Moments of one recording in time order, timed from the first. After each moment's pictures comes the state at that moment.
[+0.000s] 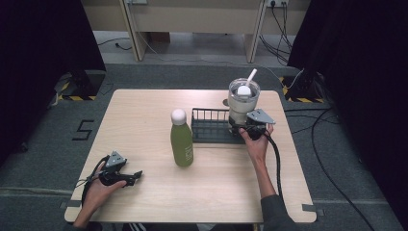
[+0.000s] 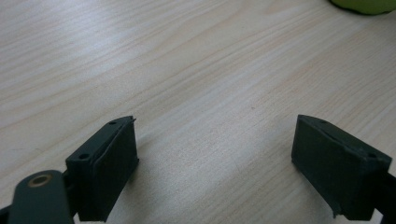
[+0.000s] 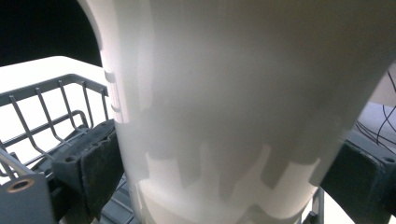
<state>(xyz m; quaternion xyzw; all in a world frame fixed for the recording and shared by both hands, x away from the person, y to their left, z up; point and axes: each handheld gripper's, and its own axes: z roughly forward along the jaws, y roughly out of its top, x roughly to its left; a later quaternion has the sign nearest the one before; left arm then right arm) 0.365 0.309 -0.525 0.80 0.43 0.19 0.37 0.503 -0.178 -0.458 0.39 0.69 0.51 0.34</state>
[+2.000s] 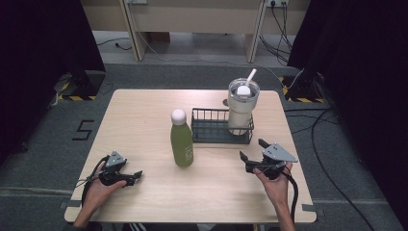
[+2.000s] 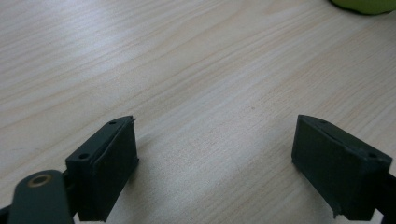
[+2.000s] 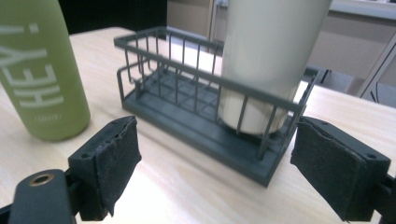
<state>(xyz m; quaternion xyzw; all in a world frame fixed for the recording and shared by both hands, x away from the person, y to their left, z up) 0.366 0.309 -0.525 0.80 0.43 0.19 0.37 0.372 -0.213 -0.458 0.36 0.73 0.50 0.30</state>
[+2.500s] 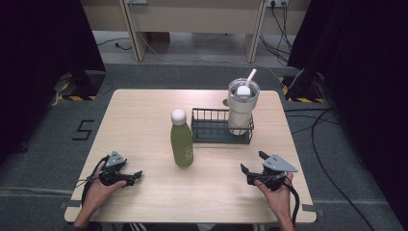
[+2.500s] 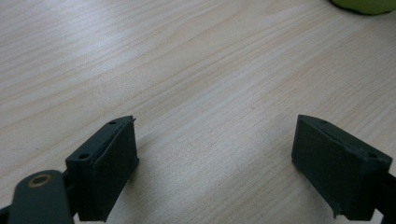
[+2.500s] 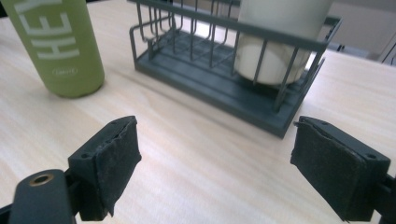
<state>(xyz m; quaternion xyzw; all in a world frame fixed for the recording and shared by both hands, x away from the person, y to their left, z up) 0.365 0.308 -0.525 0.80 0.44 0.19 0.37 0.350 -0.219 -0.480 0.37 0.75 0.47 0.27</state>
